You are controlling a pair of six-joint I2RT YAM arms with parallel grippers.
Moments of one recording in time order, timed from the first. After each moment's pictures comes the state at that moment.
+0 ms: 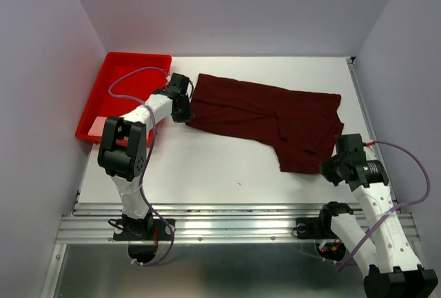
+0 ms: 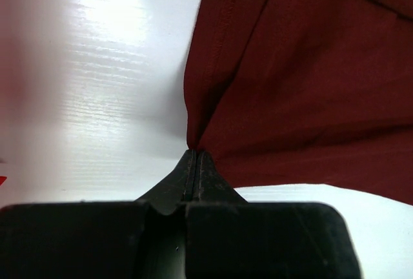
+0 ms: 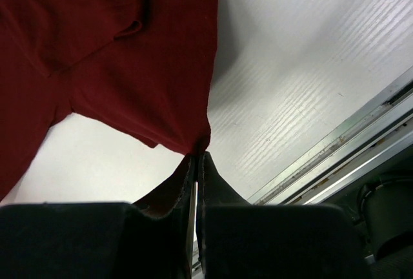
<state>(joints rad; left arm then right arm) -0.31 1.84 1.32 -0.53 -0.07 -0.49 0.07 0.70 0.70 -1.07 0.20 1.09</state>
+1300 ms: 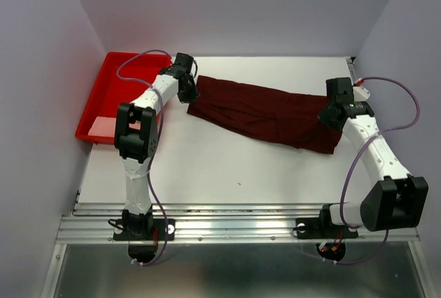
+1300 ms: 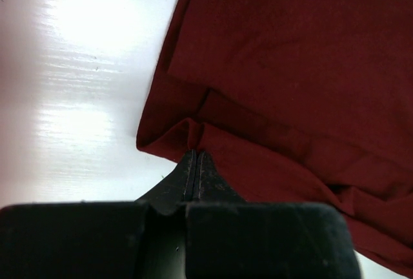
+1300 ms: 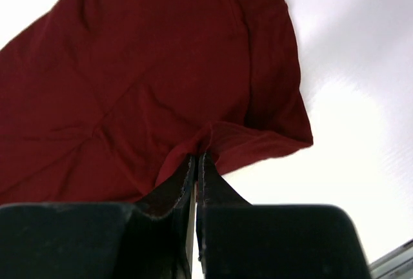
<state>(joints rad) -0.29 2.10 1.75 -0.66 -0.02 -0.52 0.07 1.29 1.12 -0.77 0.42 0.81</state>
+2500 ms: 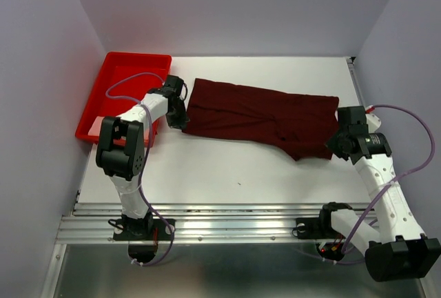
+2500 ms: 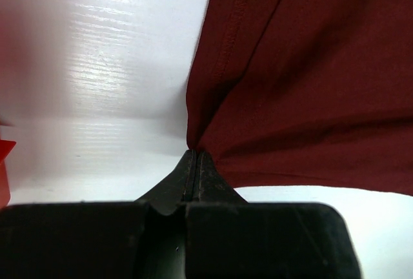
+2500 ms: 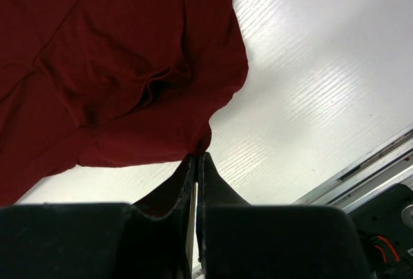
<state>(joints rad) -0.26 1.84 1.32 -0.66 0.01 -0.47 0.06 0.95 0.96 -1.00 0.36 0.79</state>
